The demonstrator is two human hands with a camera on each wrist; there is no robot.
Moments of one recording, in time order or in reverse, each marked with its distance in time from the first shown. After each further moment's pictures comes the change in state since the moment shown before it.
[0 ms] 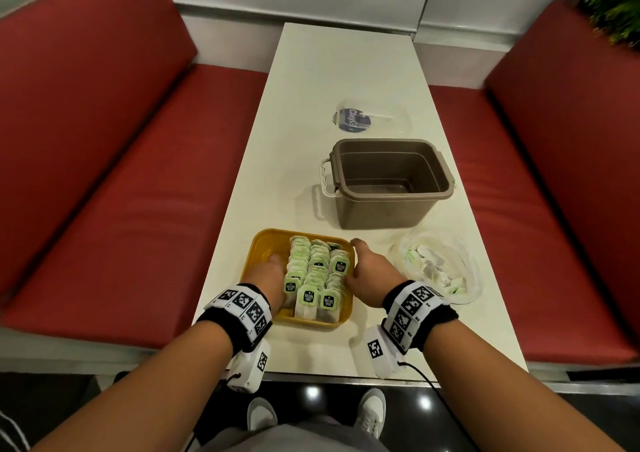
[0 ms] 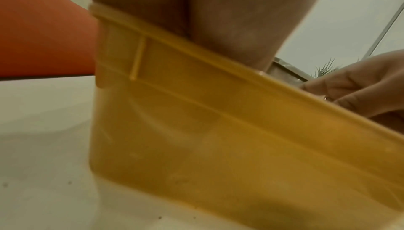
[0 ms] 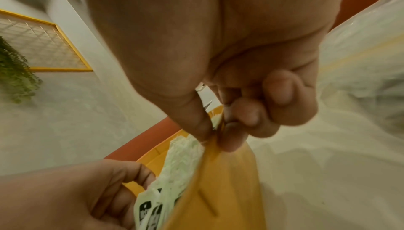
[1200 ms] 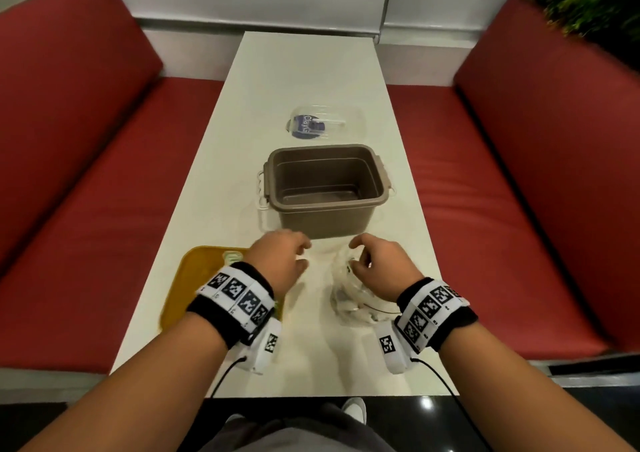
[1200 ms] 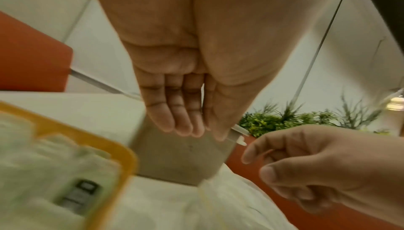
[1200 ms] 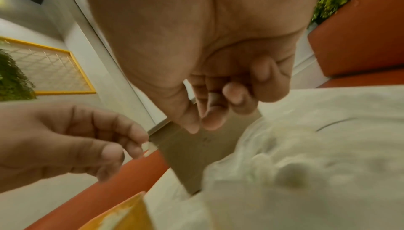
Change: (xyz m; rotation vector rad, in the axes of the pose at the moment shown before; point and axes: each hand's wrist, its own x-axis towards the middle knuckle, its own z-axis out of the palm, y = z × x) left_hand 0.001 0.147 -0.034 -0.046 0.274 0.387; right_hand -0.017 0.101 -0.093 0.031 0.218 -0.115
